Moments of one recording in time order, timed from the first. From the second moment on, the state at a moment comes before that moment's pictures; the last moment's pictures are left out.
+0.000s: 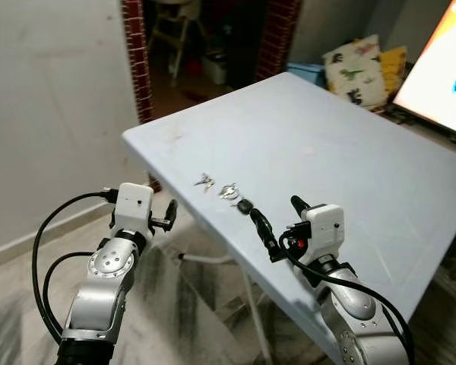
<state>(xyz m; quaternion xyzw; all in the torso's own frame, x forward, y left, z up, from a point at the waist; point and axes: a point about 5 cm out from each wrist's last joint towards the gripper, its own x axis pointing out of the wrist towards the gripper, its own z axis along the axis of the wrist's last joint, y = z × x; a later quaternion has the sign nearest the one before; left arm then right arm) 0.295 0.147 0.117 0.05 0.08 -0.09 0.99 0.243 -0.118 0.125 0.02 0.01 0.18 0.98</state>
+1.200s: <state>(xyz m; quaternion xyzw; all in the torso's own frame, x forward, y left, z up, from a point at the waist) 0.291 0.149 0.109 0.06 0.11 -0.10 0.99 0.260 -0.108 0.133 0.02 -0.02 0.20 0.98</state>
